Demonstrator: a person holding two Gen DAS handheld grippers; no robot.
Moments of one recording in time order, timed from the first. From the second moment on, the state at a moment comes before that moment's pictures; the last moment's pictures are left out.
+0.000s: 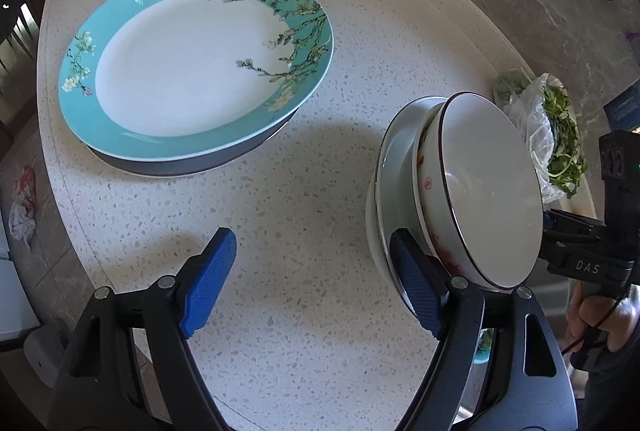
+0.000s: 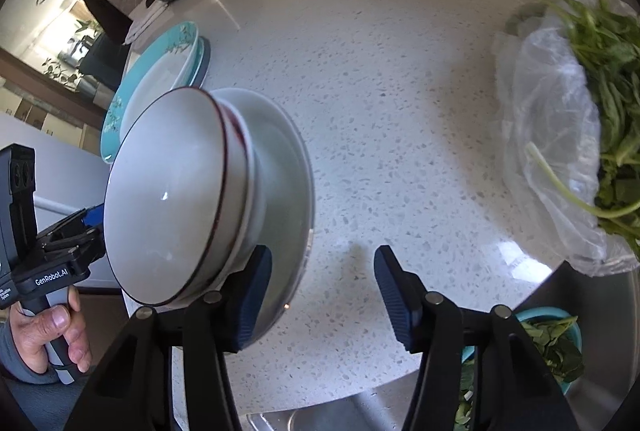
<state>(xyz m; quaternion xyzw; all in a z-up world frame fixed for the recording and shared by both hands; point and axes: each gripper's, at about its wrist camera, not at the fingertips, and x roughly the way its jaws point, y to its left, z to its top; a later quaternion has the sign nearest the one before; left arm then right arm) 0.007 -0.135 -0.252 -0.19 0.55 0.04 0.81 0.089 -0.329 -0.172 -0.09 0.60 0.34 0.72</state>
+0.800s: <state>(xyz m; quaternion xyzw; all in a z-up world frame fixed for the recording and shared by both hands) 0.035 -0.167 -0.262 -0.16 0.55 -0.03 0.82 0.086 -0.313 -0.184 -0.09 0.59 0.38 0.71</state>
